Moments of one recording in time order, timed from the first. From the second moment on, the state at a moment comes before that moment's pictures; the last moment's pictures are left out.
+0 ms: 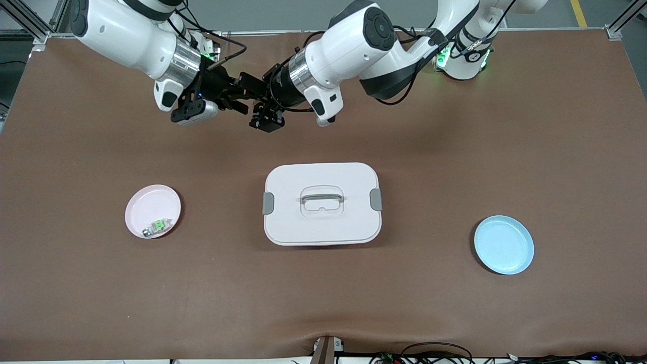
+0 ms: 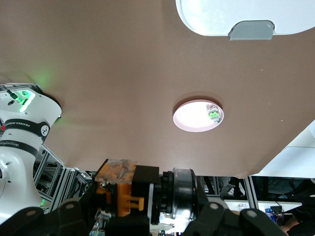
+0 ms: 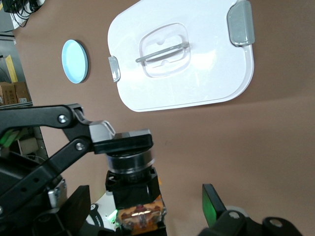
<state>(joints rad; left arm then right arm) -0.40 0.46 -0.61 -1.47 -0.40 2.44 -2.22 0.53 -0.16 -0.03 -2.06 0.68 2.10 0.35</state>
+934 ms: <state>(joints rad) -0.40 0.46 -0.61 -1.47 -0.40 2.44 -2.22 0.54 -0.17 -0.03 -2.06 0.69 2.11 0.36</state>
